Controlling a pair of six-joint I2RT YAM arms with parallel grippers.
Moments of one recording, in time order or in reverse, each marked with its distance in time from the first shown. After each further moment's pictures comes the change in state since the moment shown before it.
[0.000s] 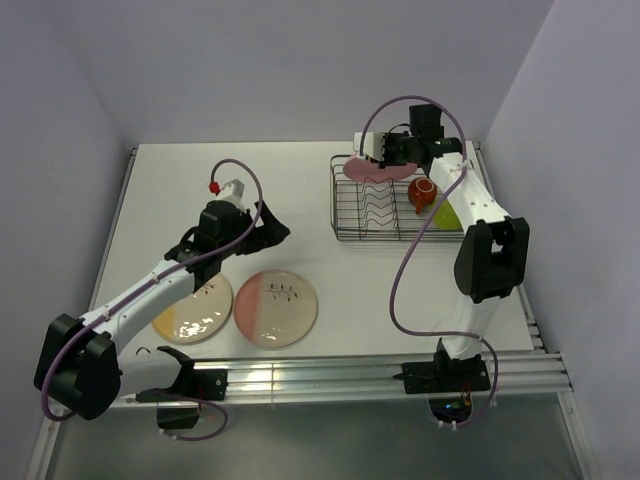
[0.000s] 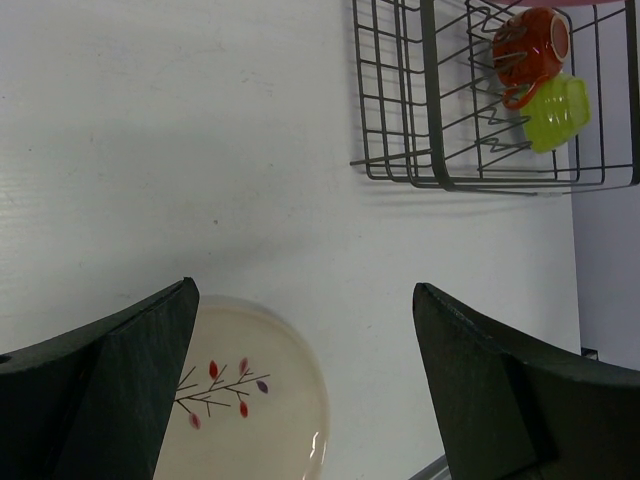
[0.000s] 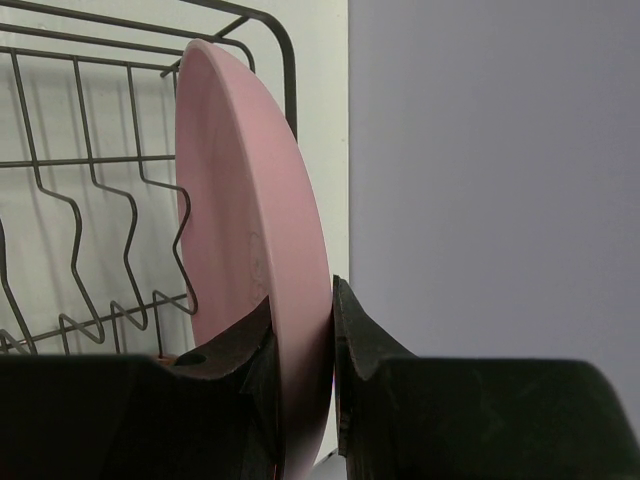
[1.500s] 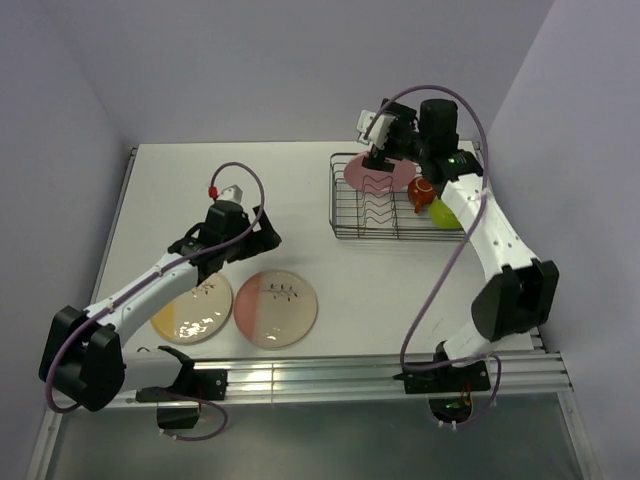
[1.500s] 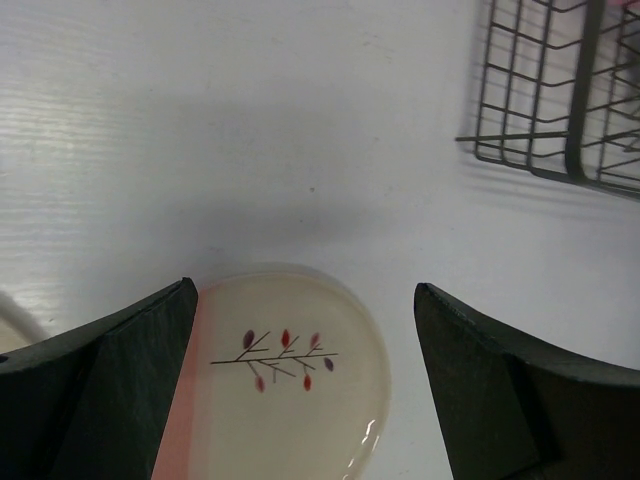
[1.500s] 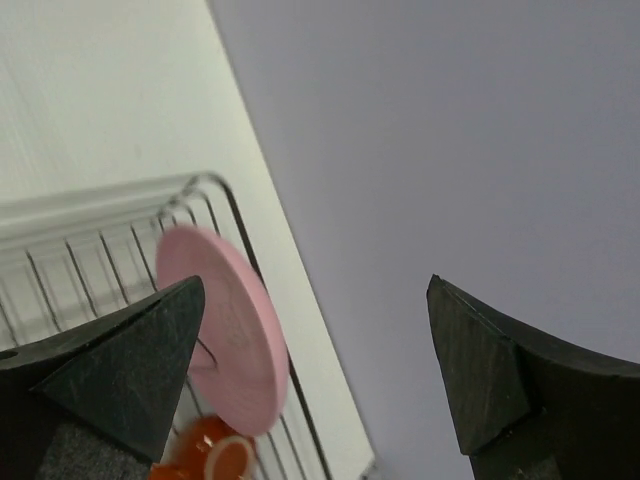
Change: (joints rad) left arm -0.003 0.049 0.048 -0.182 -0.109 -0.001; right arm 0.060 -0.254 -0.143 0.191 0.004 0.328
